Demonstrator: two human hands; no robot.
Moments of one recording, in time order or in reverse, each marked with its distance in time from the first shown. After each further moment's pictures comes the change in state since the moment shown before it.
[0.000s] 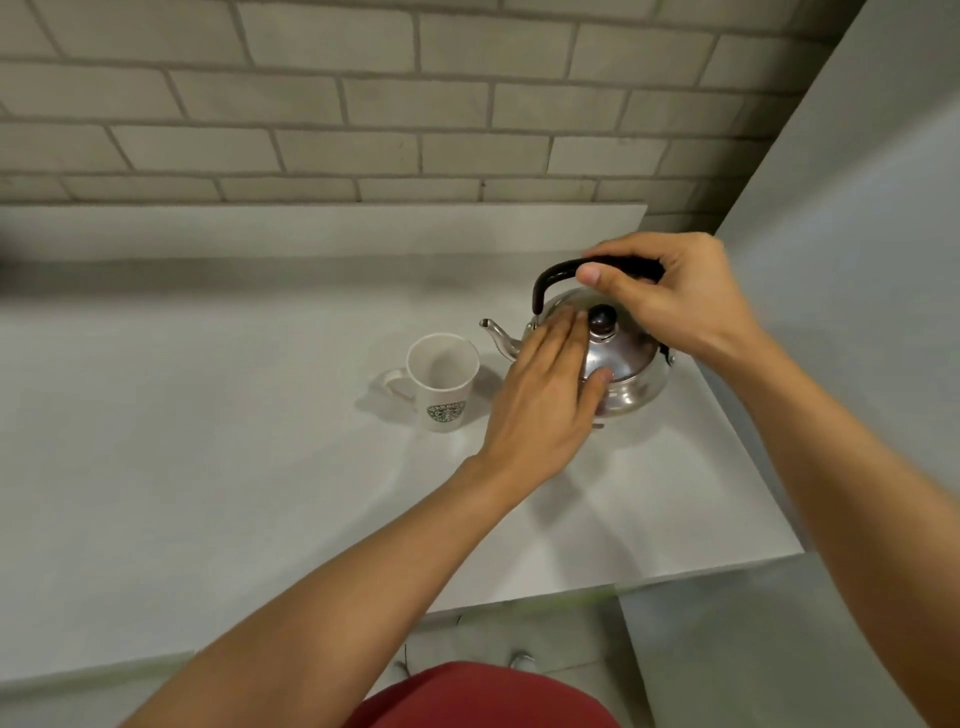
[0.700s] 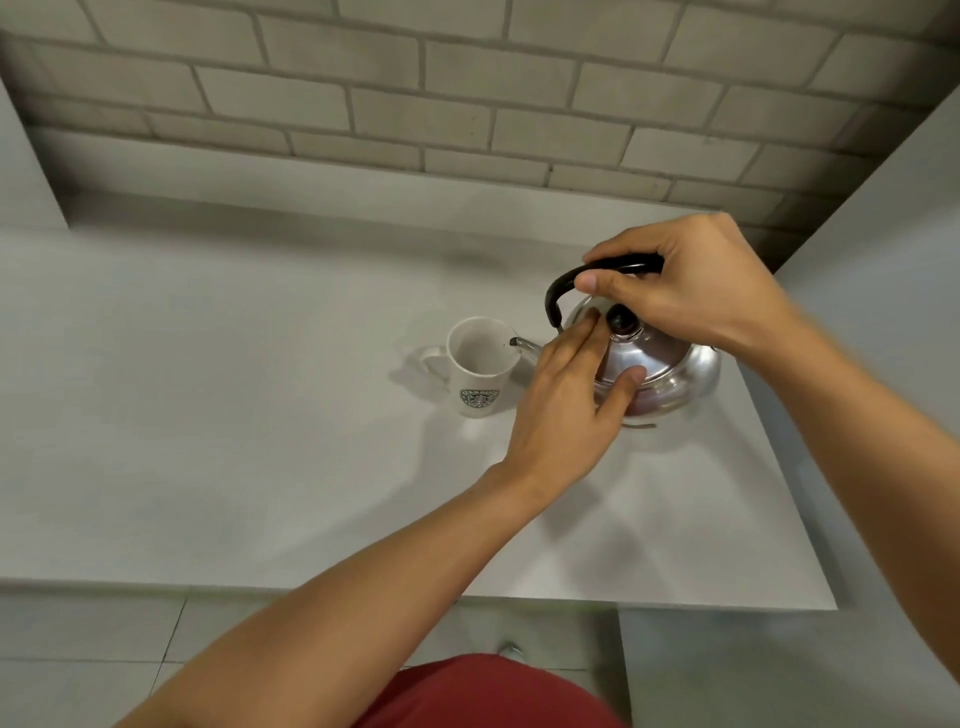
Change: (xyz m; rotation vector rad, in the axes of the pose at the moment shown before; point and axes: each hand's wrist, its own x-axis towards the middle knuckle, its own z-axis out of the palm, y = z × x) left_hand -0.005 -0.012 0.012 -0.194 0.136 -0.201; right_hand 0.032 -0.037 0.017 -0.217 -0.235 -0.180
